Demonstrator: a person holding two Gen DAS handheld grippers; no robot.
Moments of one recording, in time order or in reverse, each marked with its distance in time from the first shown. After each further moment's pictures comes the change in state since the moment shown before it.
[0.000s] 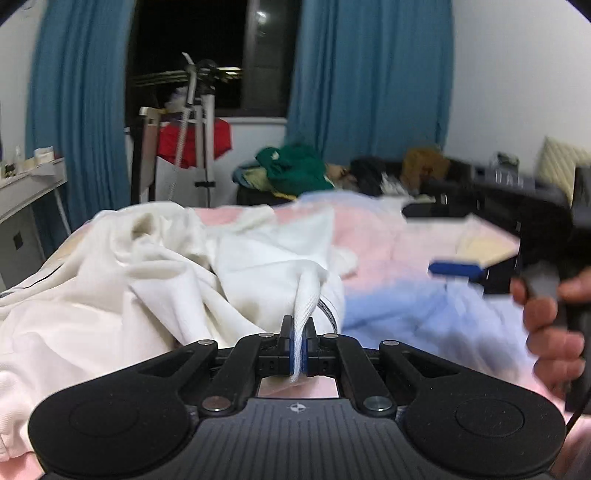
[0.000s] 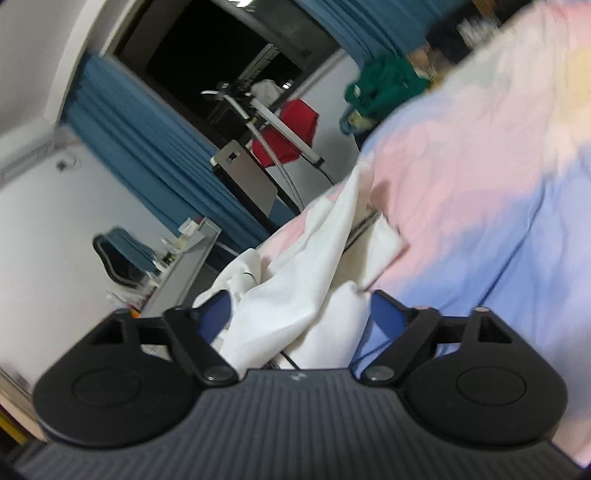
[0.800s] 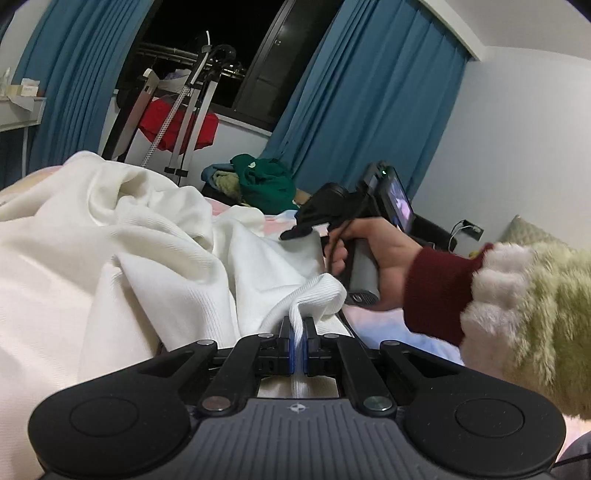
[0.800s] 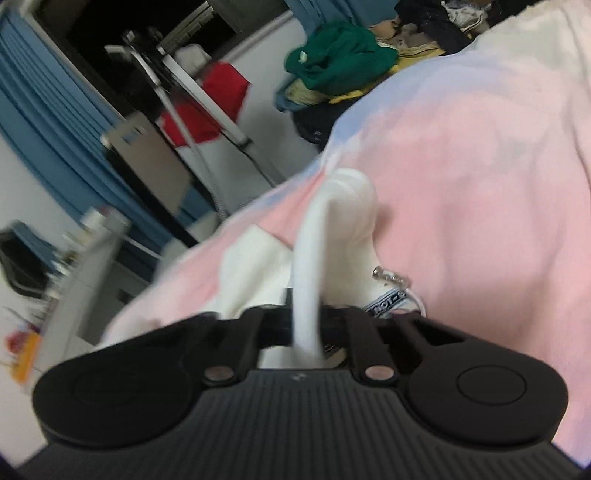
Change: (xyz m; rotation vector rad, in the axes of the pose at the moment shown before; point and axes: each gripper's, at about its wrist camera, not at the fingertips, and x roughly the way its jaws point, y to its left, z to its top) left arm 0.053 0.072 -0.031 -0.229 -0.082 -0.235; right arm 0.276 0.006 0.076 -0.068 0.058 -0.321
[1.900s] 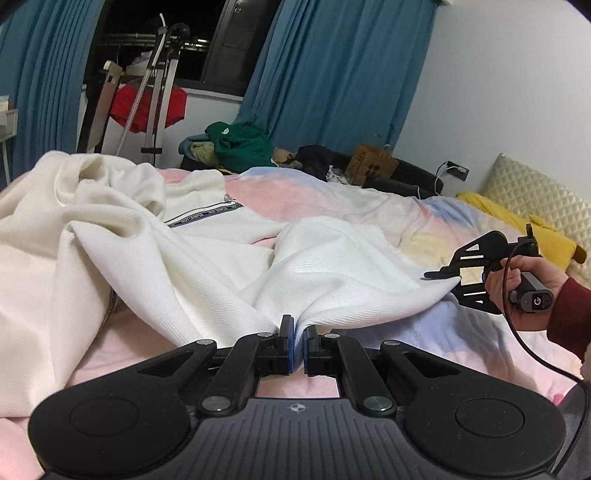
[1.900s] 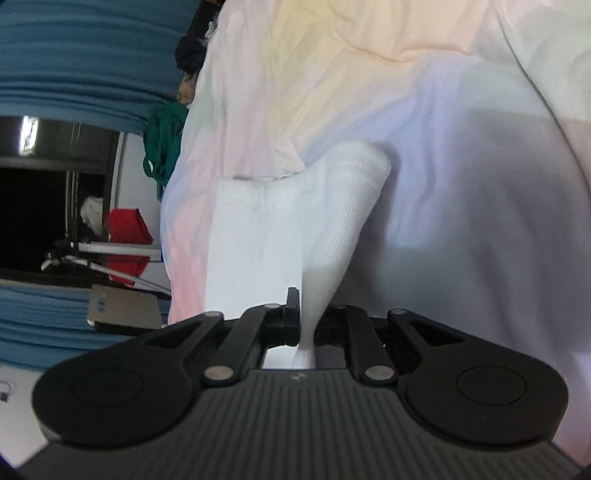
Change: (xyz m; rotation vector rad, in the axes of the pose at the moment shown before) left arm -0.029 -0.075 -0.031 0.145 0.143 0.019; right arm -0.250 -0.279 -0.042 0.773 -0.029 -0.028
